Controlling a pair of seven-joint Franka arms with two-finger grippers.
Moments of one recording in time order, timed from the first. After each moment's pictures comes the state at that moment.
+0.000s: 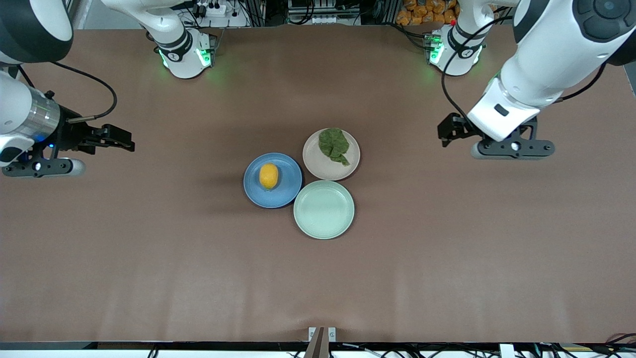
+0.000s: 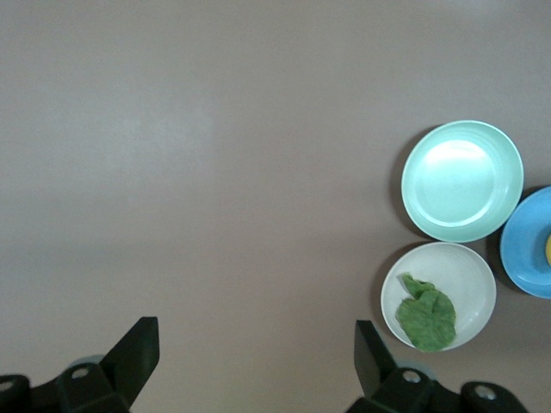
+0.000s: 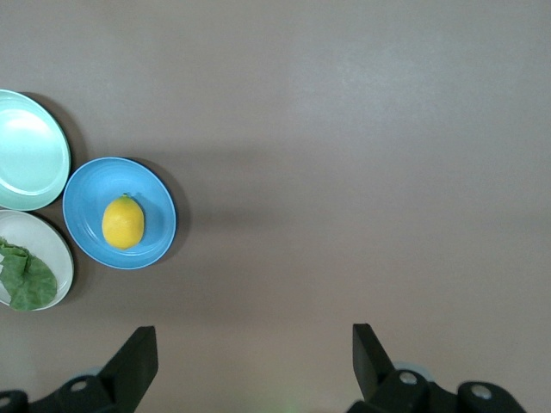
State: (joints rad) left arm -0.18 0.15 -0.20 -1.46 0.03 1.62 -0.36; right arm 0.11 0.16 -0.03 -1.45 0.10 1.48 0.07
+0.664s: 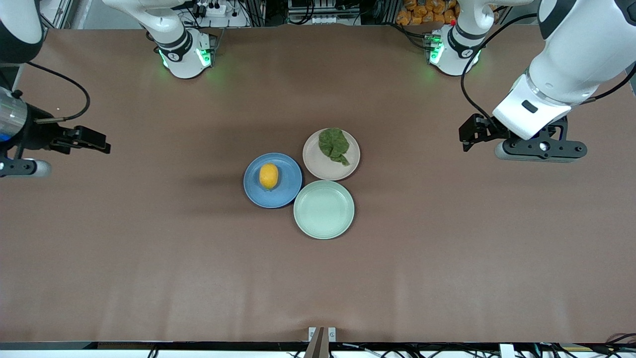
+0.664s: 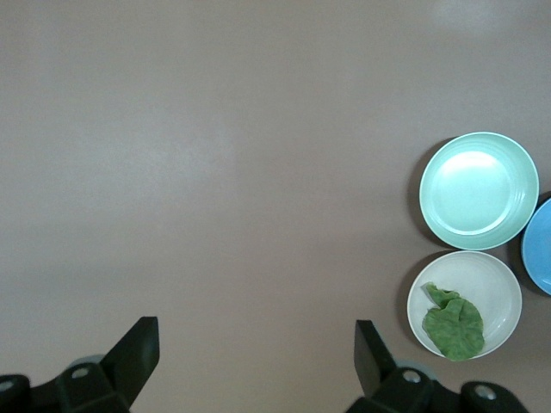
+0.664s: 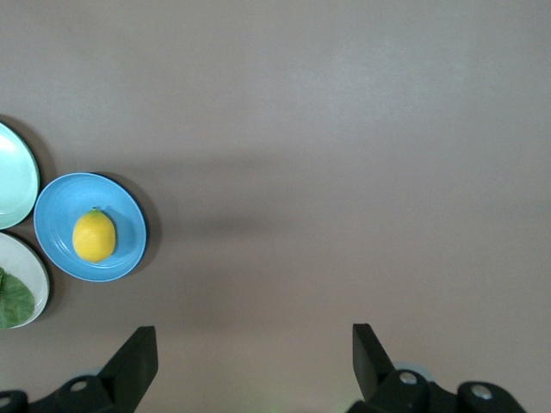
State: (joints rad) left arm -0.14 0.15 -0.19 -1.43 0.04 1.62 -0.24; right arm 0.05 0.15 -0.04 -1.44 0.06 1.46 0.04
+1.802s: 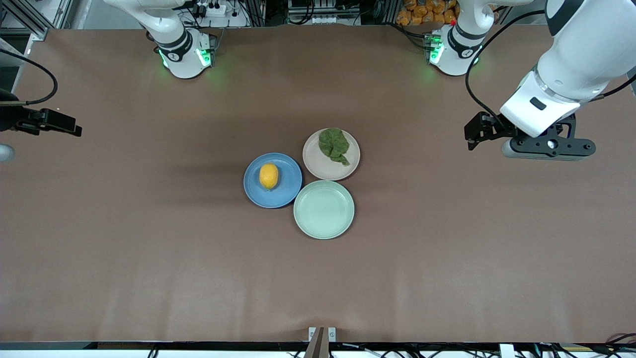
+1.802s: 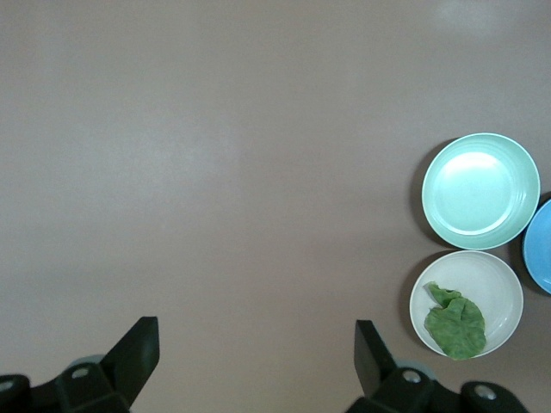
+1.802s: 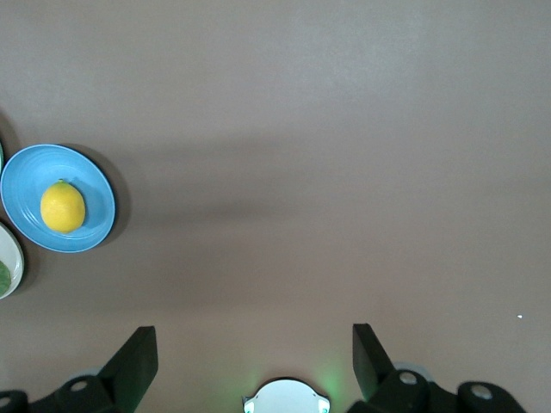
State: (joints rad) left arm -0.14 0.14 -0.18 -1.43 0.04 1.61 -0.24; right arm -0.01 0.13 -0.05 -1.39 0.03 1.33 0.01
